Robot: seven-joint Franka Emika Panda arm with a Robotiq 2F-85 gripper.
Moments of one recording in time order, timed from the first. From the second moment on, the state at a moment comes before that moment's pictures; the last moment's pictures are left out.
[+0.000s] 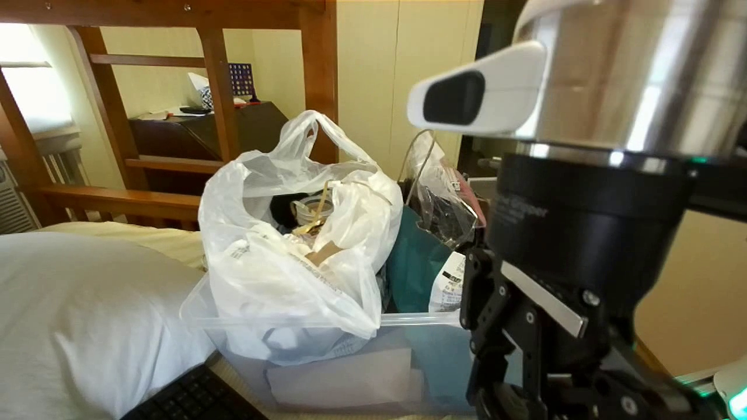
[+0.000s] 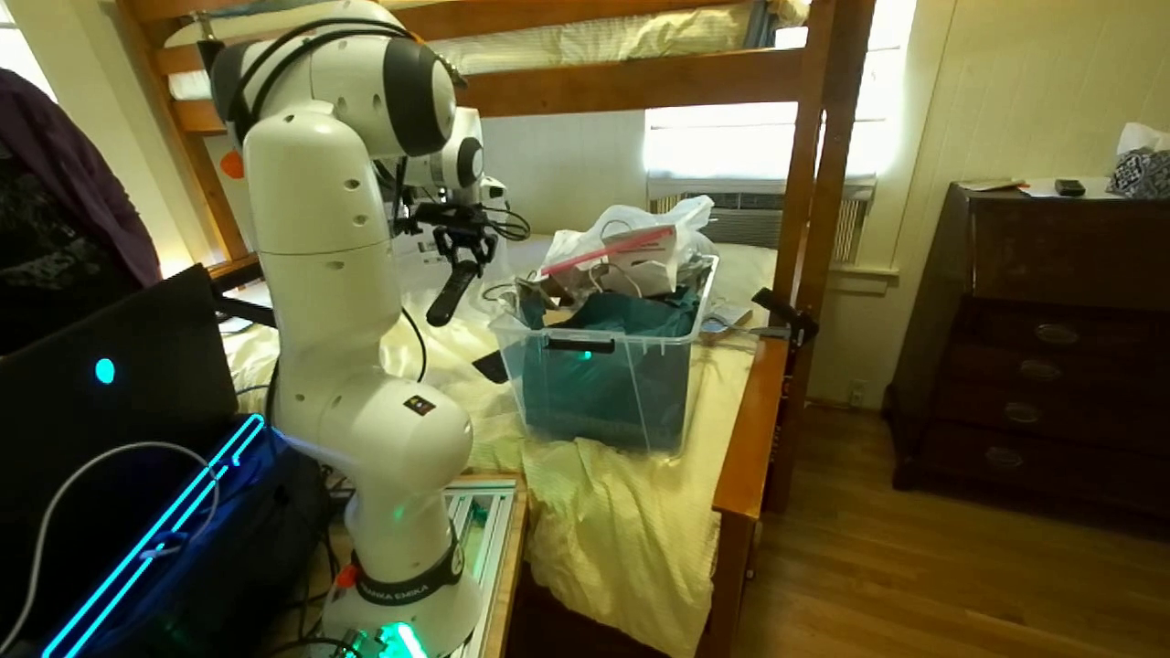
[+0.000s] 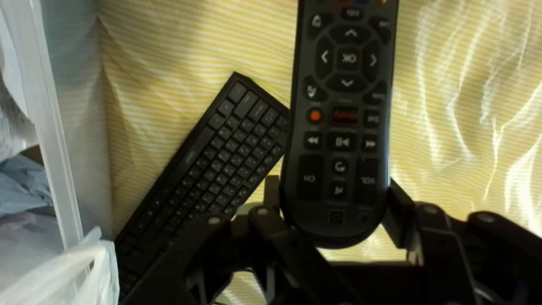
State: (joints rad) arm 1.11 0.10 0.51 -1.97 0.09 2.21 0.14
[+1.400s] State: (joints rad) arm 1.11 0.14 0.47 -2.19 -0.06 2.43 0.48
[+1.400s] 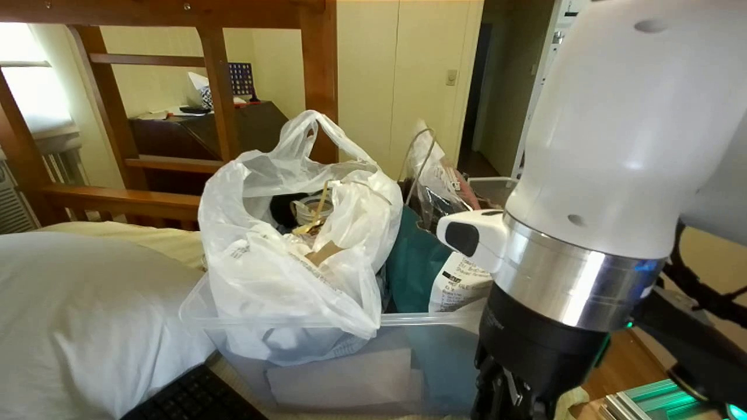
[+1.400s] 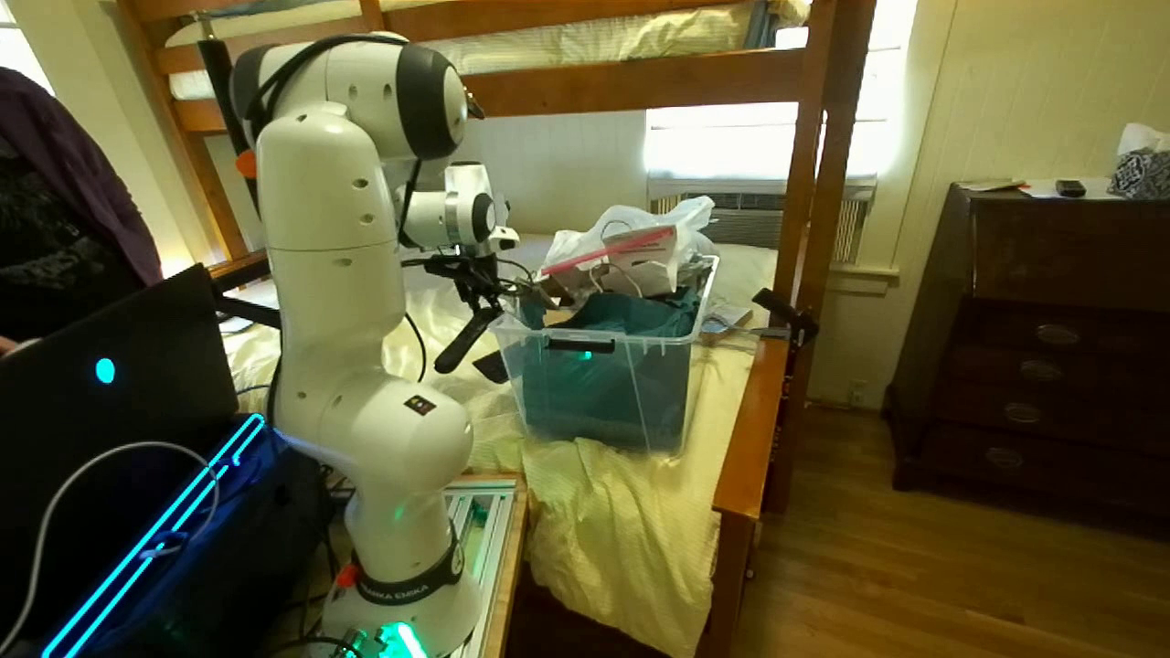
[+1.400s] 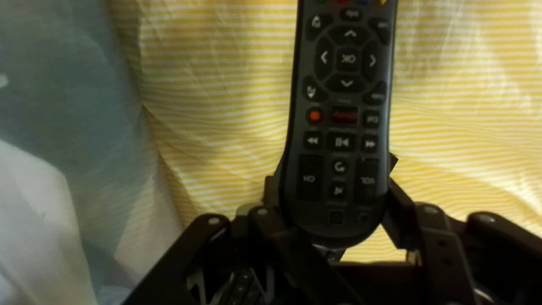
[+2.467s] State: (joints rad) arm 1.29 0.17 0.38 -2.30 -0.43 2.59 1.12
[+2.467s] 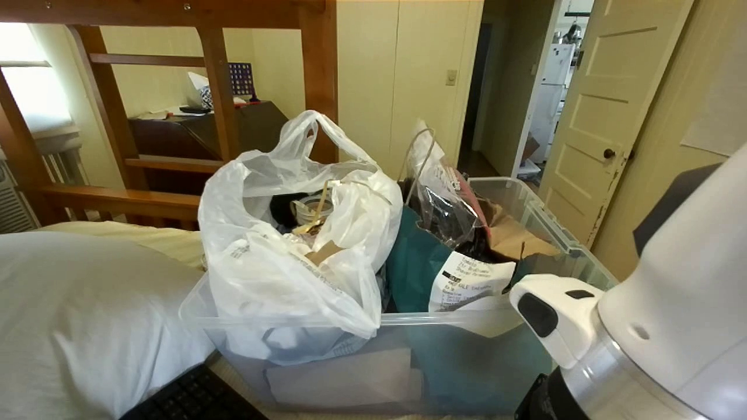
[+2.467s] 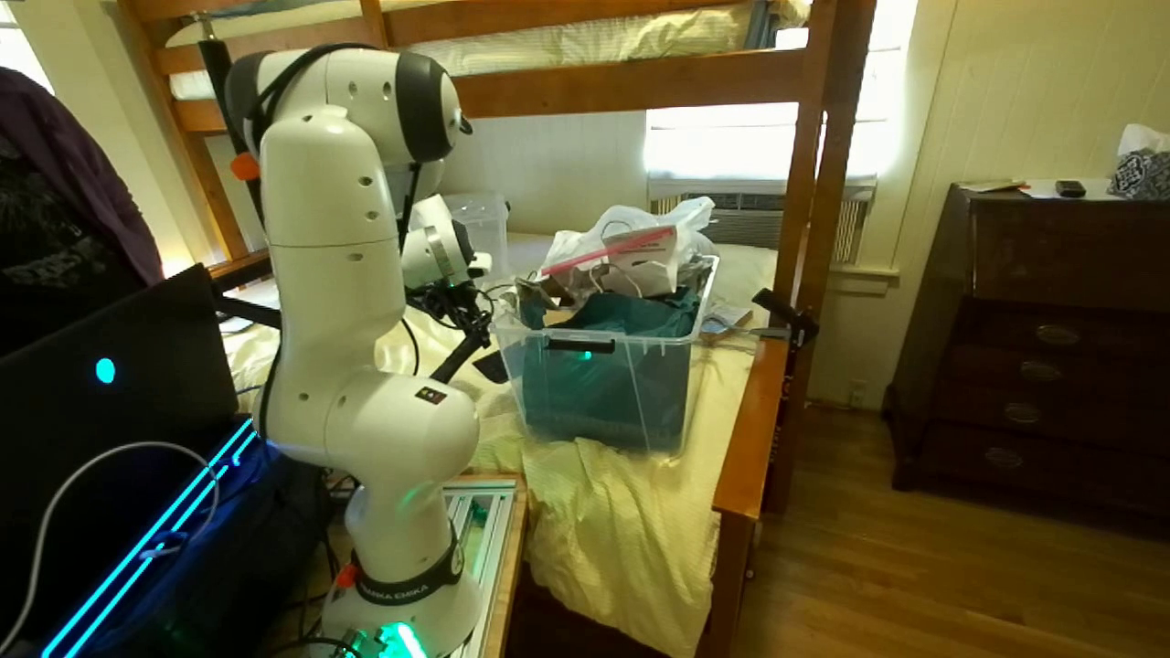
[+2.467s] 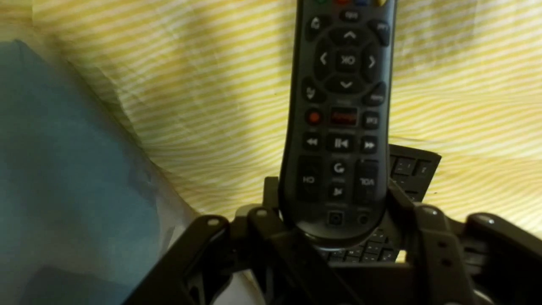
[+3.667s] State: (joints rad) arm 1.35 0.26 0.22 -2.23 -0.83 2.65 1.13
